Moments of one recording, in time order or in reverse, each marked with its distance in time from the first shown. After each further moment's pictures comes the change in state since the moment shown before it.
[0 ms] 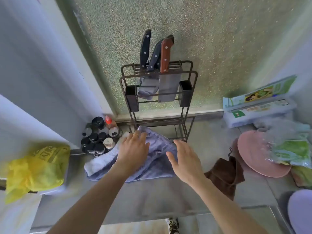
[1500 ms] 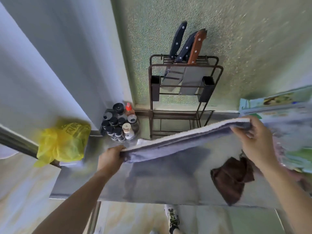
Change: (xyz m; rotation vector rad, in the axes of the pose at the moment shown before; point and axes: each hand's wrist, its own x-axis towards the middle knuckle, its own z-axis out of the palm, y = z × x) left_hand -0.113 -0.119 0.060 -0.352 -0.077 -0.422; right_hand -0.022 0.051 -0.119 0.543 0.344 -0.026
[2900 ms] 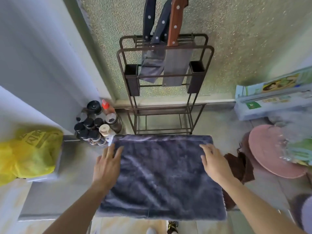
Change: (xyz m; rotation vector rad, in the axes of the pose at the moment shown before) left_hand 0.042 0.023 0.090 0.449 0.002 0.178; right_hand -0.022 0.195 0.111 -0.781 -0.380 -0.009
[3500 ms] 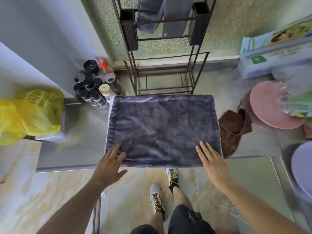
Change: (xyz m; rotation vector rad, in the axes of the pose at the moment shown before) left_hand -0.140 -0.029 0.069 -0.075 -0.309 0.302; right_hand -0.170 -0.004 0.073 -0.168 -0.280 -0.167
